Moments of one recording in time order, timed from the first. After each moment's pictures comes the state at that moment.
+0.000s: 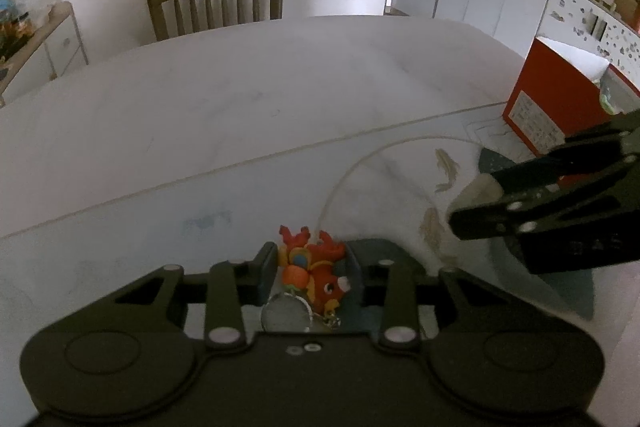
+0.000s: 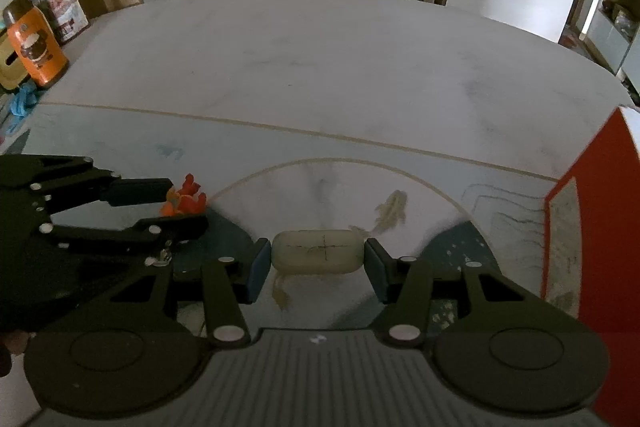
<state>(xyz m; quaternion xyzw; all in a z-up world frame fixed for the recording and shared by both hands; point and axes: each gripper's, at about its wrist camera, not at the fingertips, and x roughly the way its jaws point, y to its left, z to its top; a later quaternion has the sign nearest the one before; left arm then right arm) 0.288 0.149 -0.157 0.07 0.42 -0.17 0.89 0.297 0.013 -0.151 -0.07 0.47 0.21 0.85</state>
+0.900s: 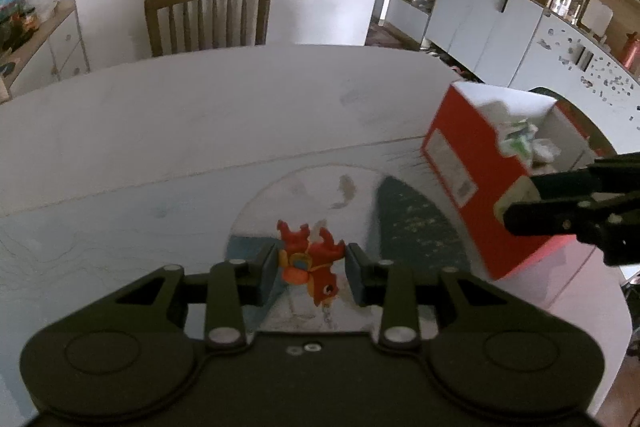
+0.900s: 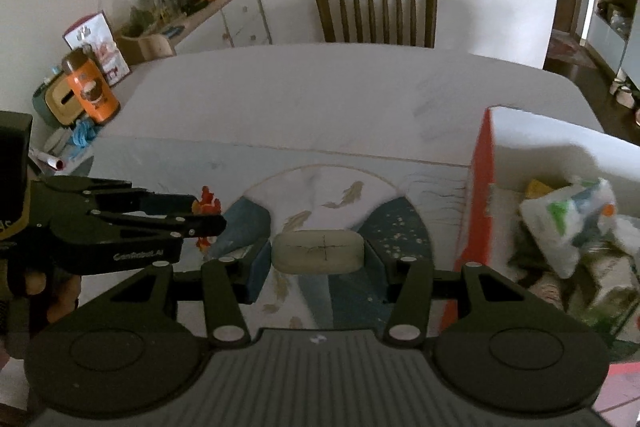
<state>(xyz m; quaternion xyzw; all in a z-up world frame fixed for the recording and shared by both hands) 0.227 0.107 -0.078 0.02 0.42 -0.17 0.89 0.224 -0.079 -0.061 -0.02 0.43 0.24 0.87</state>
